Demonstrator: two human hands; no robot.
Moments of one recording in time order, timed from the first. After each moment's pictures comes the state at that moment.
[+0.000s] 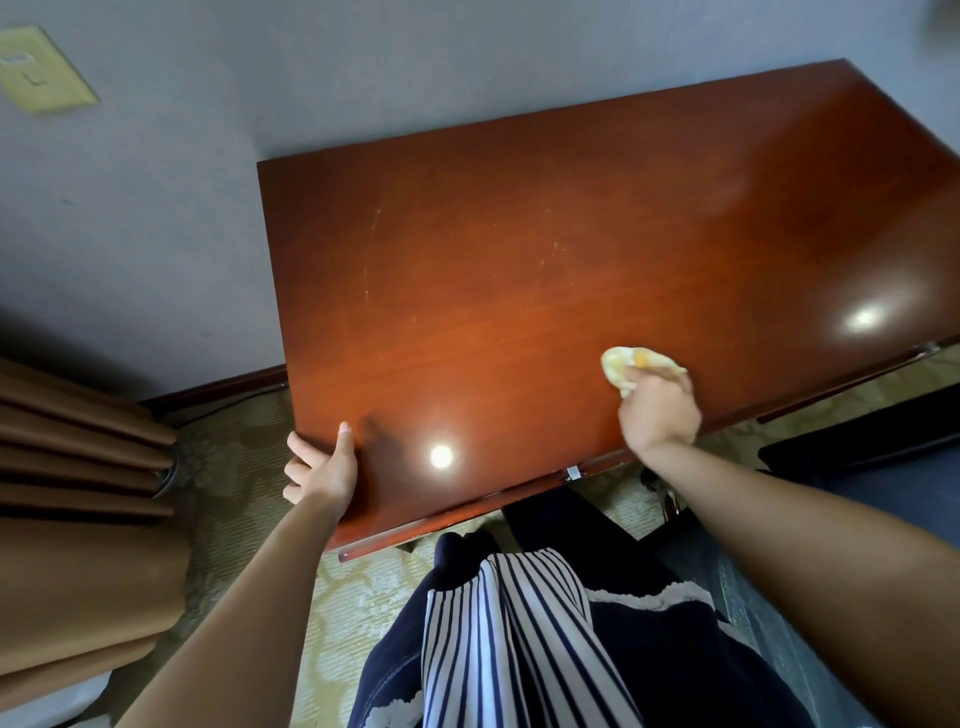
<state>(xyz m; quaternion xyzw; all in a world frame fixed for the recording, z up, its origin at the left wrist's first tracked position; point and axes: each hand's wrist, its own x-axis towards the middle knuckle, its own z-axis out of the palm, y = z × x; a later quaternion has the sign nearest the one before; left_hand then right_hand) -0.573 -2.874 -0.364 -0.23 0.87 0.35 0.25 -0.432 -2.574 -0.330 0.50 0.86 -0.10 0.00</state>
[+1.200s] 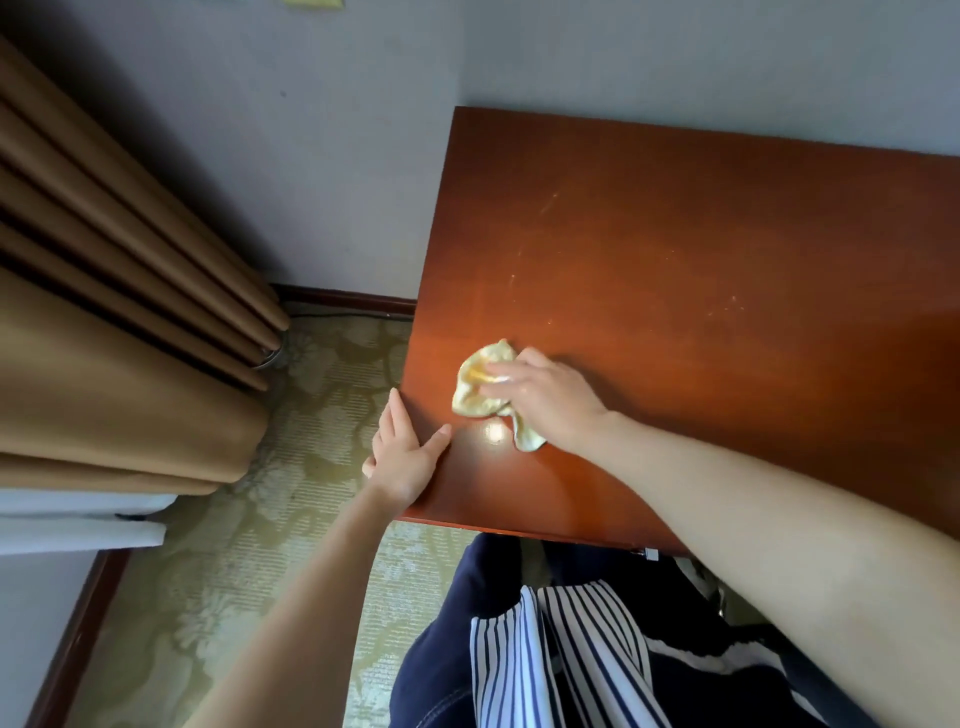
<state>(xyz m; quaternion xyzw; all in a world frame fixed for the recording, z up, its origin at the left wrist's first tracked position) -0.556 -2.891 -0.355 -0.13 0.87 0.40 0.26 -0.588 -2.691 -0.332 -0.23 0.96 -0.10 0.12</state>
